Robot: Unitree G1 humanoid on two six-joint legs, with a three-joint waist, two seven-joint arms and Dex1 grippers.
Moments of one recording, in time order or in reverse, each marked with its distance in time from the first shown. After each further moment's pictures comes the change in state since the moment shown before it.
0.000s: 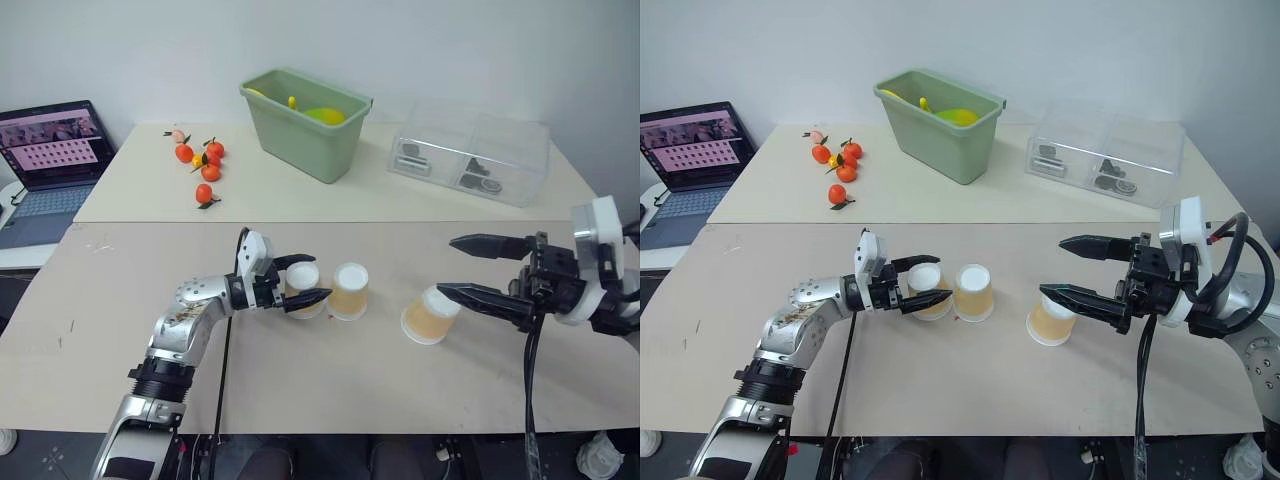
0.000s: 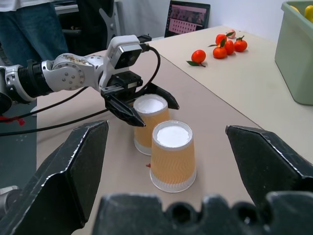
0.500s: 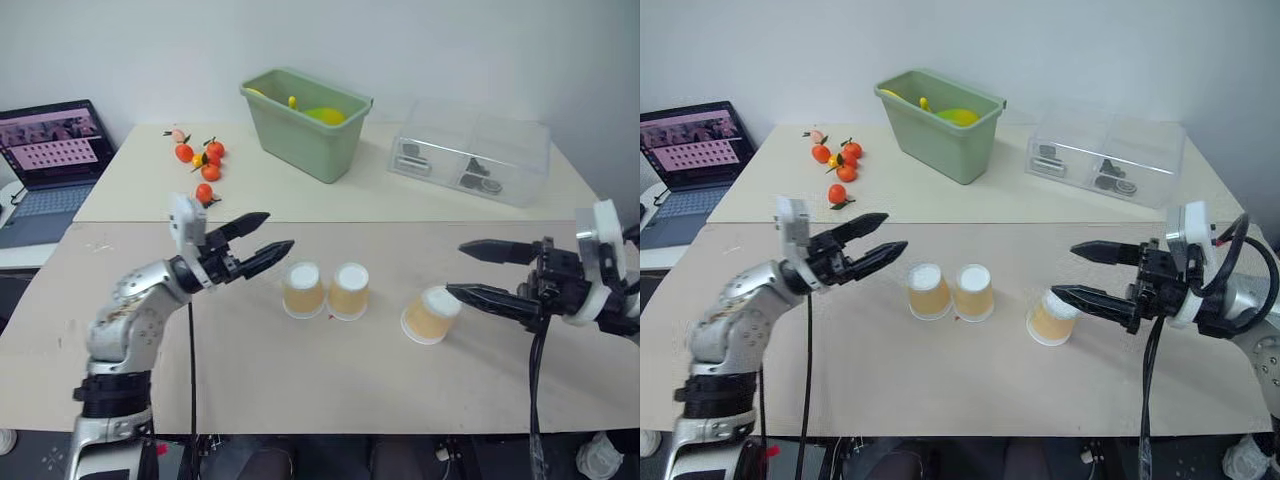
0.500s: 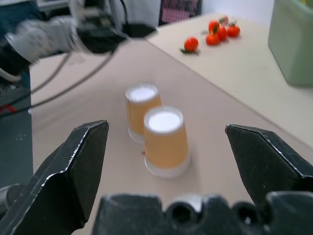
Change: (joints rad) left arm 0.110 0.138 0.289 -0.388 -0.320 0.293 0.180; right arm 0.065 -0.051 -0.010 0.124 -0.078 -0.007 0.046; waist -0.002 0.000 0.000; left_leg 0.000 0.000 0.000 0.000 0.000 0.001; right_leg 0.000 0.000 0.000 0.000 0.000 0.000
